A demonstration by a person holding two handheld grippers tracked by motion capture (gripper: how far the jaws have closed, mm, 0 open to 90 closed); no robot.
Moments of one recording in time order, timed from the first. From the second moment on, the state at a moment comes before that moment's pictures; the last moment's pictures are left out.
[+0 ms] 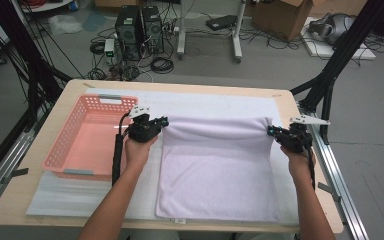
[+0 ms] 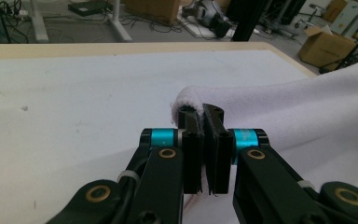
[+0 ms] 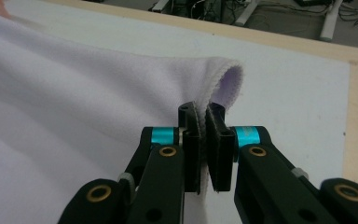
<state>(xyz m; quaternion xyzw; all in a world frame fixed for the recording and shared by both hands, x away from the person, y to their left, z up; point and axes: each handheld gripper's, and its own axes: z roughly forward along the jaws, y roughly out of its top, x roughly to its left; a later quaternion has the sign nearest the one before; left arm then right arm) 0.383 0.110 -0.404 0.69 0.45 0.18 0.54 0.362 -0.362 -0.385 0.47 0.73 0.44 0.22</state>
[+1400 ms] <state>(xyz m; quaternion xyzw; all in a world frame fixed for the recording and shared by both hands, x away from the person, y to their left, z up) 0.299 0.115 -0.430 0.73 0.39 0.19 0.53 0.264 -0.375 -0.421 0.51 0.71 0.45 0.19</state>
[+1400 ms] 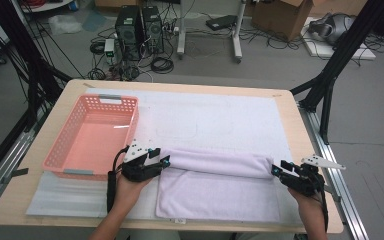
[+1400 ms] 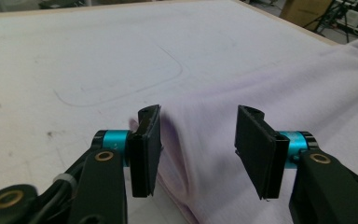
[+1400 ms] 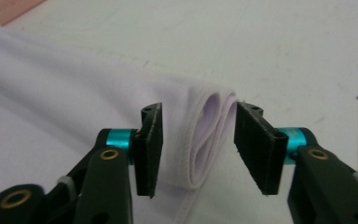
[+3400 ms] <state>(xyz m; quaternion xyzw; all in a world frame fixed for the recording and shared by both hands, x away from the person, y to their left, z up) 0.197 0.136 -0.433 0.70 0.39 0.16 0.58 0.158 -0.370 -0.411 0.47 0.72 0.45 0.25</state>
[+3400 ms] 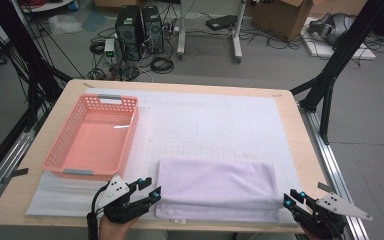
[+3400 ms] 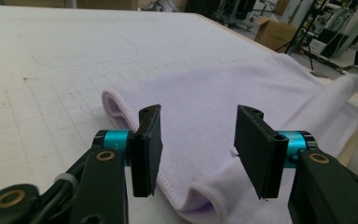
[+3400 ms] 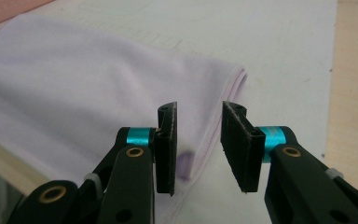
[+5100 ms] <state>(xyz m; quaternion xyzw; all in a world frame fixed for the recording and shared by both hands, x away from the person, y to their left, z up) 0.263 0.116 -0.435 0.75 0.38 0.14 0.53 0.236 -0.326 -0.421 0.42 0.79 0.42 0.17</state>
